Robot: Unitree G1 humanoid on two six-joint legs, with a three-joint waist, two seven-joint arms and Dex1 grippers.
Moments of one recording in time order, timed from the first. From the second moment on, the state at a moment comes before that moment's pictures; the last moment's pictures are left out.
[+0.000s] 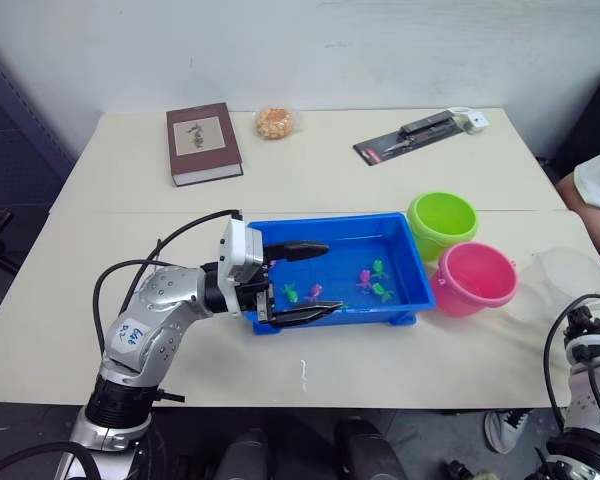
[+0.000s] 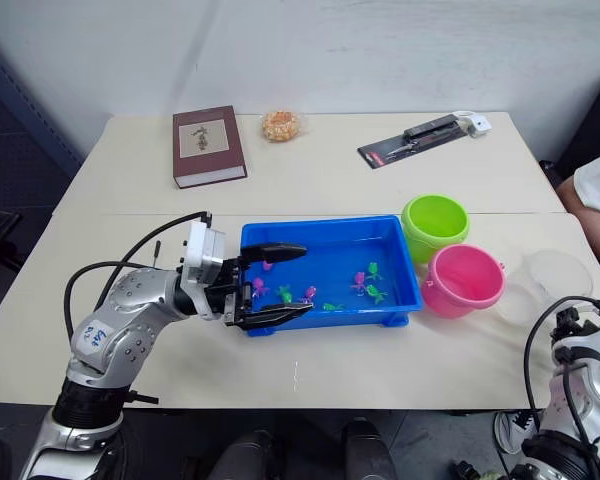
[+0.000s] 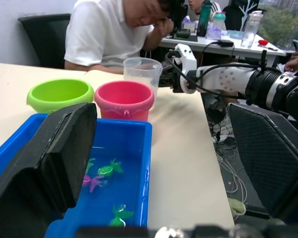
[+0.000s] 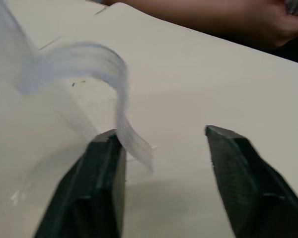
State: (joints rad) left arm -0.38 0.45 -0.07 -0.35 -0.59 0.45 -0.93; right arm -0.14 -0.36 -0.83 0.21 0.45 0.37 0.12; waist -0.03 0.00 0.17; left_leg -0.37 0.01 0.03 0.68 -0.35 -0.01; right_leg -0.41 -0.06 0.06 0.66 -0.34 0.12
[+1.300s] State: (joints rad) left arm 0.51 0.46 0.82 -0.12 -0.44 0.18 -0.53; right arm 0.24 -0.58 -0.34 -0.38 0.58 -0.24 1.32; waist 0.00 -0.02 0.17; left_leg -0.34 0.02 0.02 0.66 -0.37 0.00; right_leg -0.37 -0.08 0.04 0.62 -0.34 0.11
